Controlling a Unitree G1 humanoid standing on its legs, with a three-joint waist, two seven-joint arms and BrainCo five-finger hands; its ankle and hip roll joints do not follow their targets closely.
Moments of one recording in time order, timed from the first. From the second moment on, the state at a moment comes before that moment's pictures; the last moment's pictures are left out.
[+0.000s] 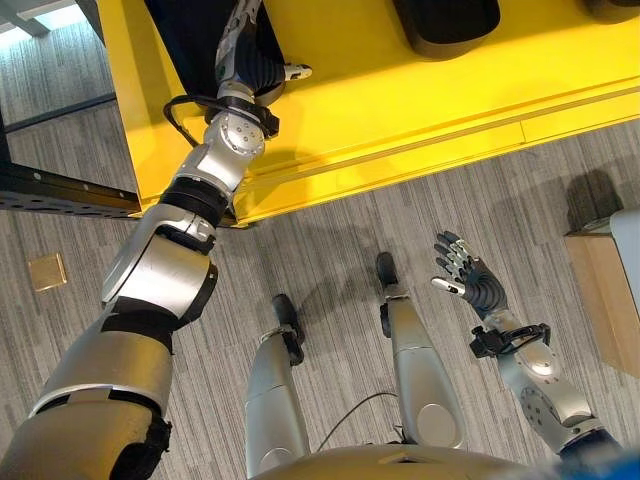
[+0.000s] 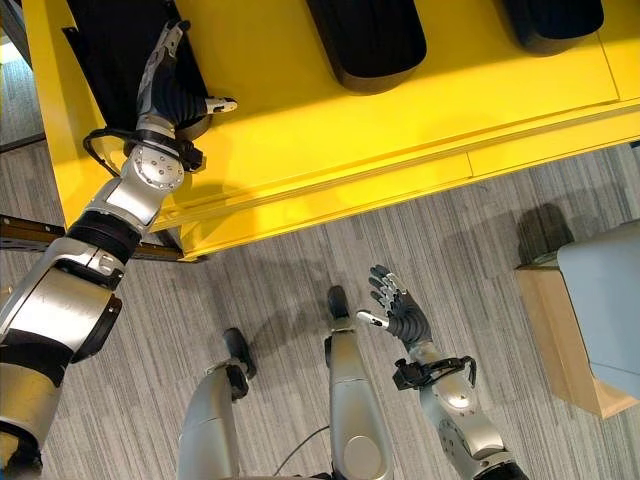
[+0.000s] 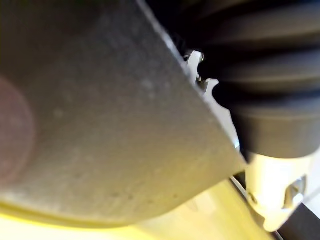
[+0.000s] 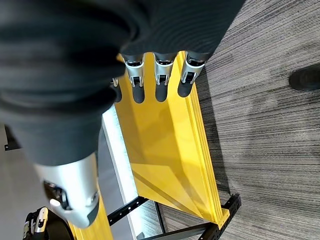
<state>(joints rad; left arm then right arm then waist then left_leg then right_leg) -1.22 0.53 -0.51 0.96 0.07 -0.18 0.44 0.09 -0.53 0.31 0.02 0.61 -0.26 0.03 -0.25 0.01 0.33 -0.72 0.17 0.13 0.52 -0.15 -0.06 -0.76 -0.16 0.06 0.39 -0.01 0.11</state>
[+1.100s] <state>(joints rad) -1.03 0.82 -0.29 0.38 -0.09 -0.25 0.55 0.09 -0.53 0.24 0.02 0.60 -0.28 0.02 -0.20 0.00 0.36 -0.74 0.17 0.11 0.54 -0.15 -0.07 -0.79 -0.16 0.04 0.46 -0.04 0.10</state>
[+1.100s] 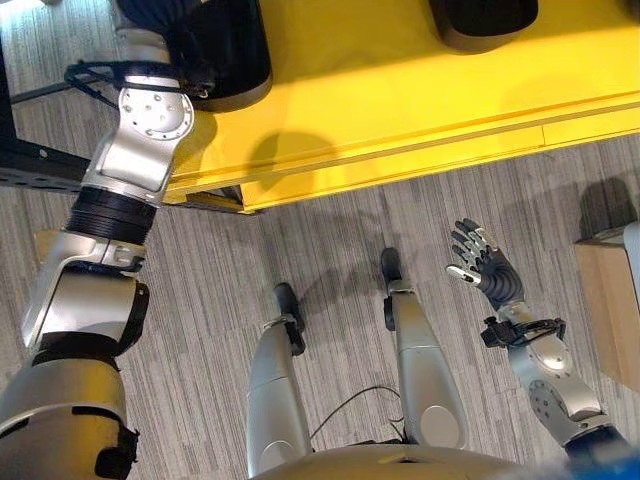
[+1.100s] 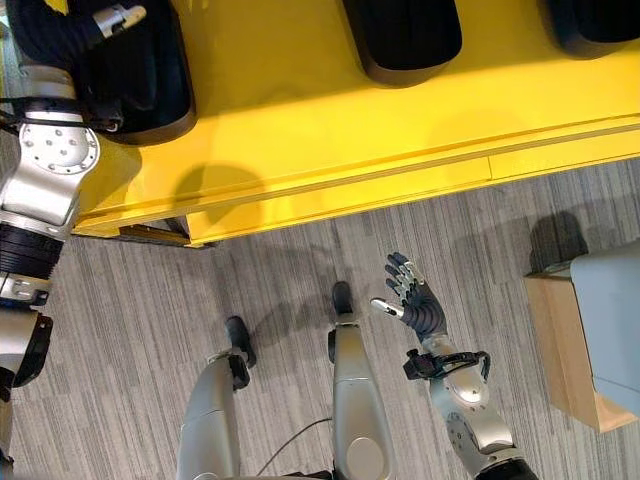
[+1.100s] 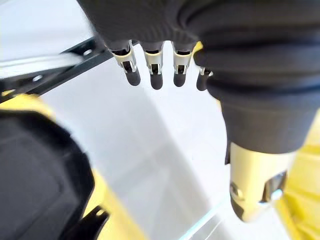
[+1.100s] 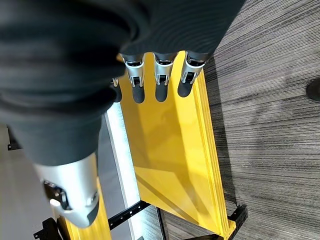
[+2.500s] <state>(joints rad) -0.20 0.70 -0.22 0.02 0.61 -0.21 0.40 0.04 -0.51 0.21 -0.01 0.56 -0.28 -0.05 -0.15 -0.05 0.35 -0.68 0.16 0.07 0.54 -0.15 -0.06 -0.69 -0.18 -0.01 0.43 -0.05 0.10</state>
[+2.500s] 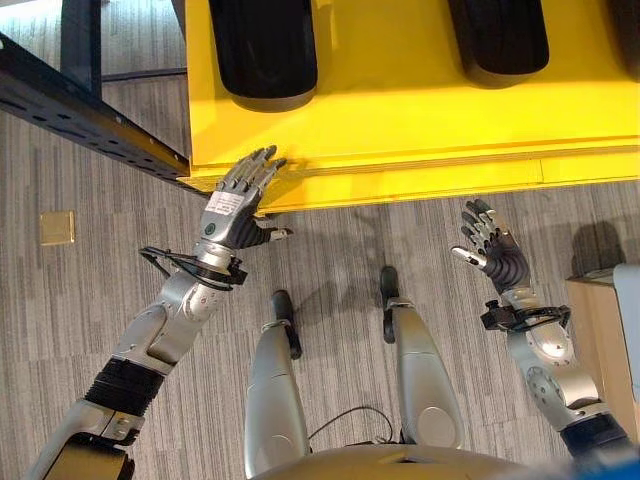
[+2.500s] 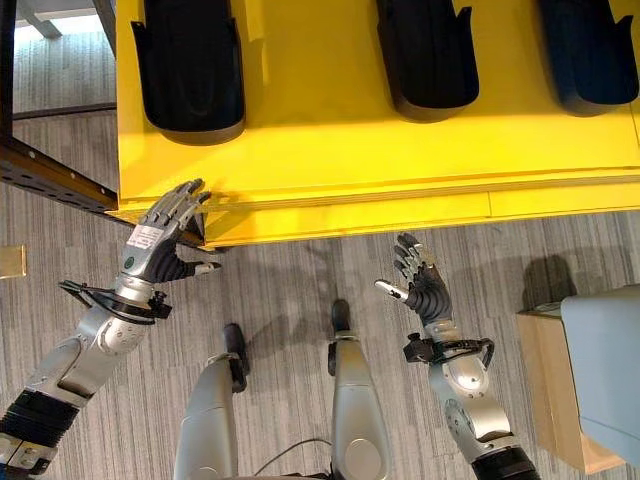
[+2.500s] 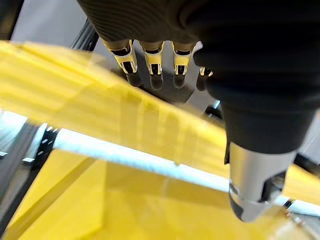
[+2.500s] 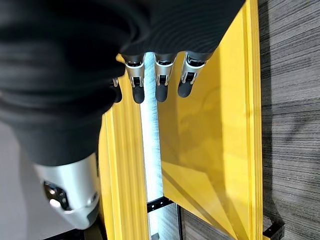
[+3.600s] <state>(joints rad) -0.53 0.59 -0.35 0.31 0.70 -0.05 0.49 0.03 -0.49 0.21 0.00 0.56 -0.26 -0.06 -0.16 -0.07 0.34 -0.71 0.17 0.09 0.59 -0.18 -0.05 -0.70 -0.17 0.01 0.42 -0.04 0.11</state>
